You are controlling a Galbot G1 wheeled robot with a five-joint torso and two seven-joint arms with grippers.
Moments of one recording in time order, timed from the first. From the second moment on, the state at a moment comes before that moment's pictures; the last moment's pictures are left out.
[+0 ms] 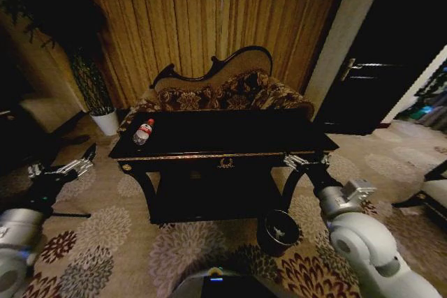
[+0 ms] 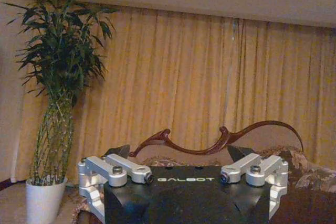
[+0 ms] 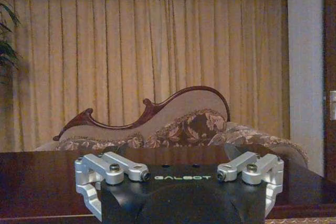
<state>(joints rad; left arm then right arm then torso) 1.72 -1.20 -1.35 -2.48 -0.92 0.39 0.06 -1.56 1.02 0.71 2.44 0.64 -0.31 0.32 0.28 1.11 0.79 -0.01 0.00</state>
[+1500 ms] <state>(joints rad) 1.73 -1.21 -1.37 -2.49 -0.92 0.36 0.08 -1.53 1.02 0.66 2.41 0.65 -0.32 0.36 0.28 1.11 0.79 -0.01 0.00</state>
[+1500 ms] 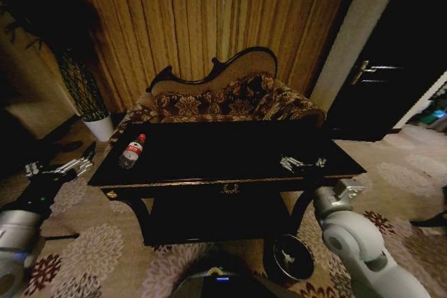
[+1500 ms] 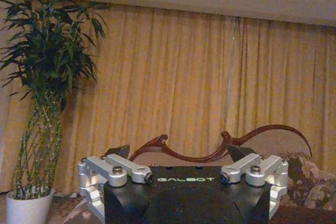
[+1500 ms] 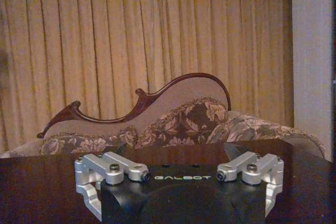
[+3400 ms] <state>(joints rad) 1.65 -1.06 -1.36 -2.37 -0.99 0.45 -0.02 -1.55 0.98 0.68 2.42 0.70 -0.32 0.38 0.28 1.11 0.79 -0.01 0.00</state>
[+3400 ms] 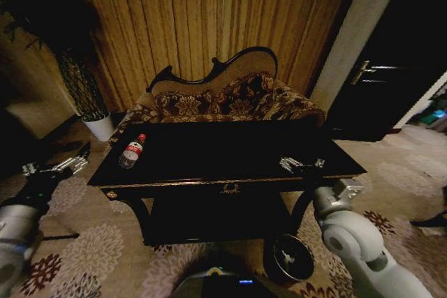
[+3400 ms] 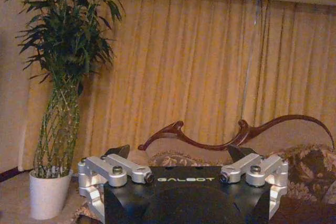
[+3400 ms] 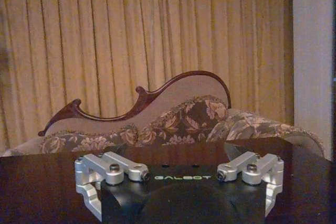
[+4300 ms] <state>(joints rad) 1.35 -0.64 -0.97 -2.06 -1.10 0.72 -0.17 -1.52 1.03 0.64 2.36 0.67 -0.29 0.39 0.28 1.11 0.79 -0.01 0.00</state>
